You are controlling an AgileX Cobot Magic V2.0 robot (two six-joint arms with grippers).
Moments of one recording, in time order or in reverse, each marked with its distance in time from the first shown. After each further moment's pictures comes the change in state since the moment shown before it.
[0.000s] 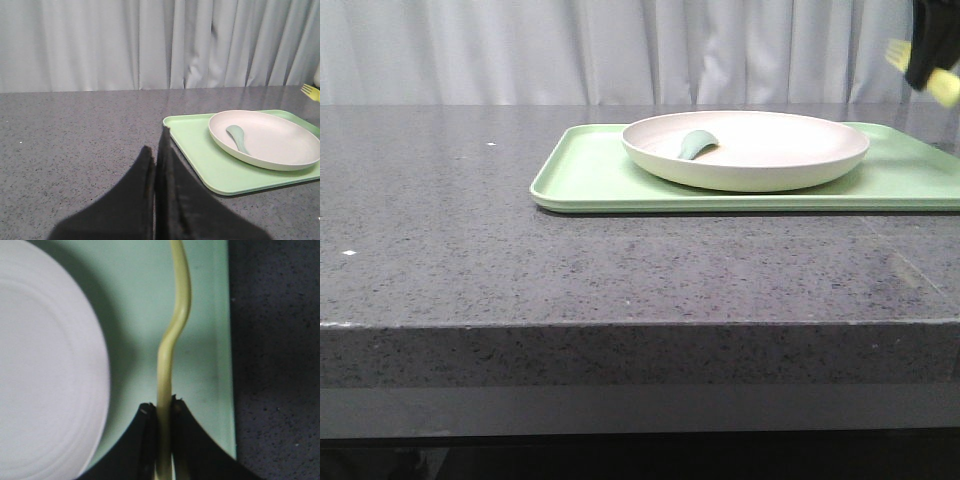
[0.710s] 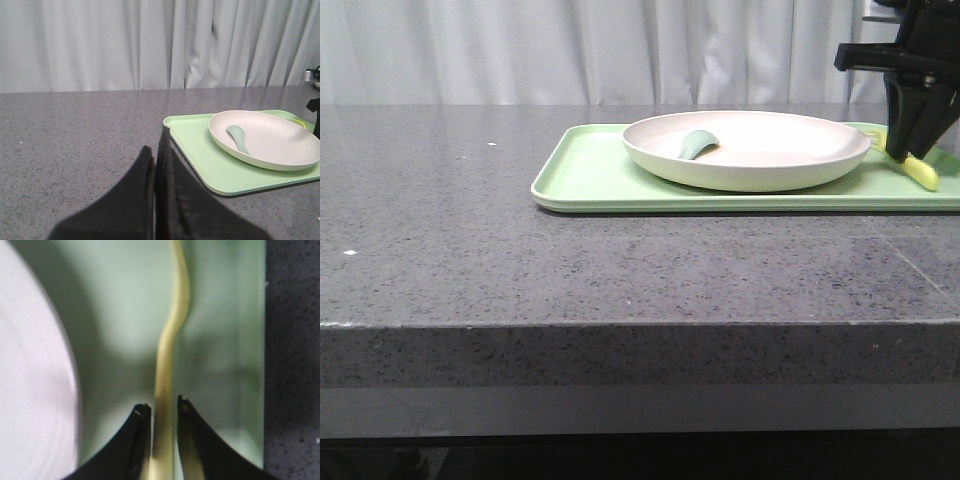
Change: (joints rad) left arm 0.000 0.000 0.000 0.000 0.000 0.000; right arm 0.020 0.094 0.051 -0.019 -0.046 -0.013
